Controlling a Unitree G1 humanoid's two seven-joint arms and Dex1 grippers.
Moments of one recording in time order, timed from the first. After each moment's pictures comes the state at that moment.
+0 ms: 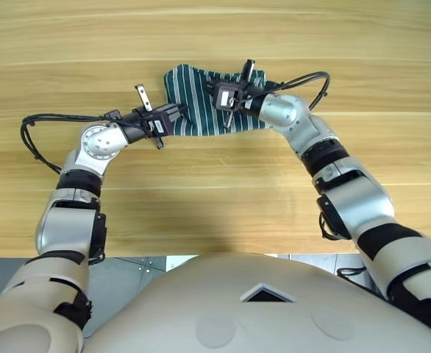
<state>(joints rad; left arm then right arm) -0.44 0.50 -0.14 0.96 0.45 -1.02 -0.55 -0.69 -0.13 0.44 0.99 -0.52 -0.50 0.35</state>
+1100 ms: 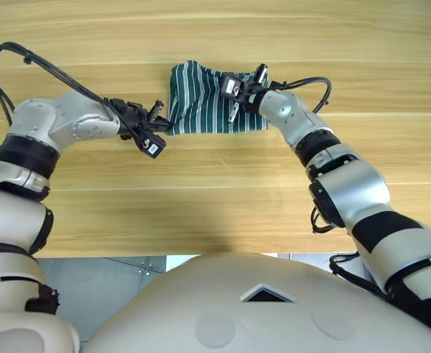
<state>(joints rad) -0.56 0.86 -0.66 0.53 0.82 -0.86 -0.51 -0.80 -0.07 0.35 1.24 -0.37 -0.34 0.35</state>
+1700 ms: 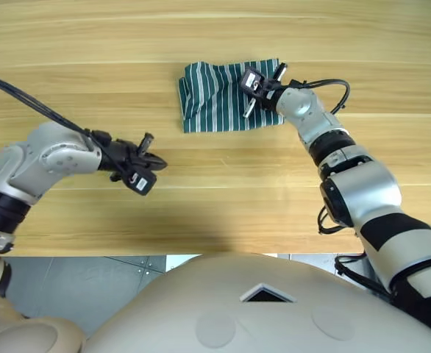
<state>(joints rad) -0.26 1.04 -0.51 0.03 0.30 -0.67 -0.90 -0.76 -0.14 0.35 1.21 -0.36 -0.38 0.39</state>
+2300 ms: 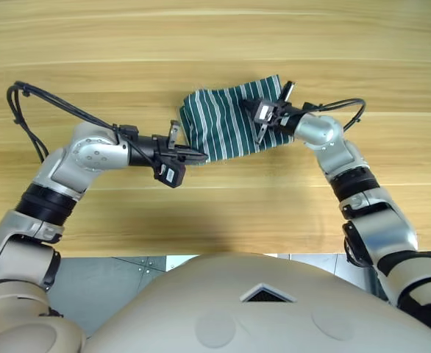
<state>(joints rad) -0.24 0.81 -0.49 0.12 0.18 -0.74 -0.88 -0.41 -0.33 0.33 0.56 -0.29 -0.39 0.52</state>
